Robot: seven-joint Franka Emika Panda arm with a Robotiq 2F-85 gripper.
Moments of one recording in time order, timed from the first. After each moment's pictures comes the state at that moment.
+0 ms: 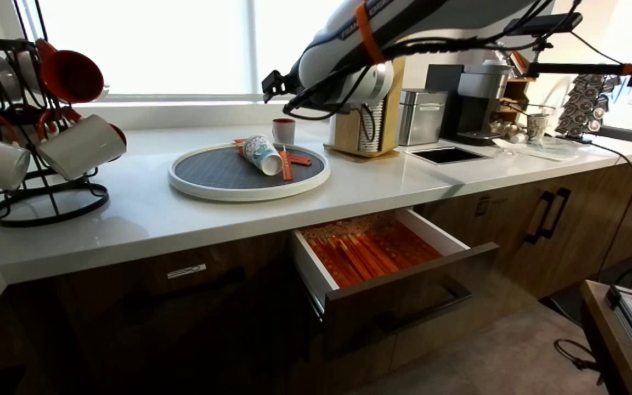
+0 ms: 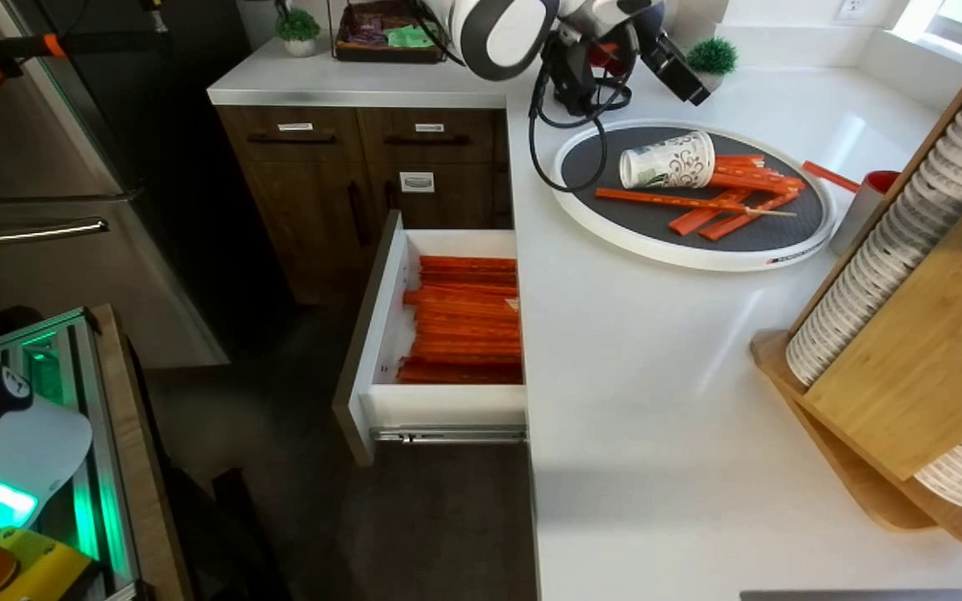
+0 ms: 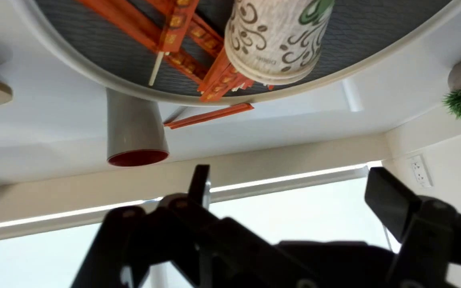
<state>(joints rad) 0.22 0.69 -0.49 -1.52 0.41 3.12 0.15</state>
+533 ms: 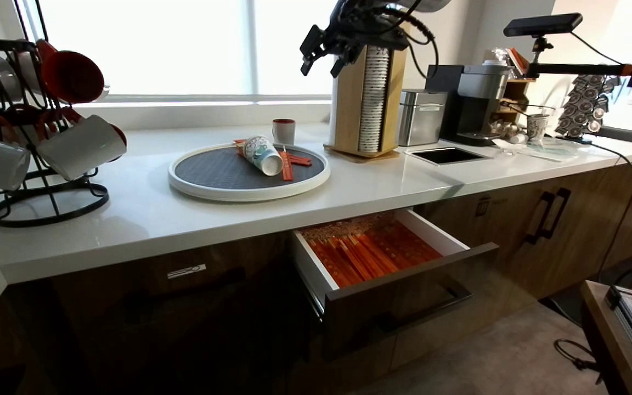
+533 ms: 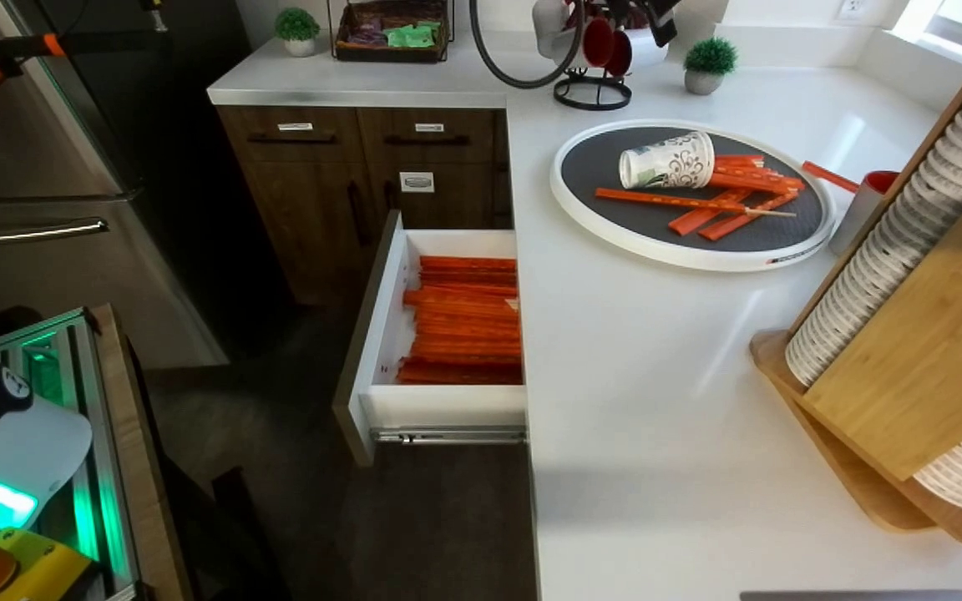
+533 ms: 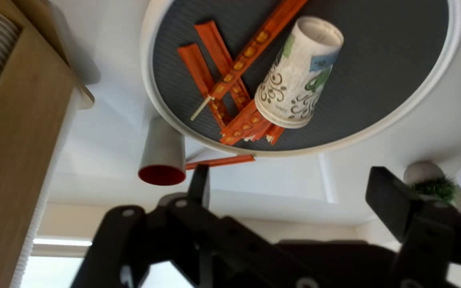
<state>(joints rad) 0.38 0.26 -0.66 -1.76 0.16 2.63 0.01</state>
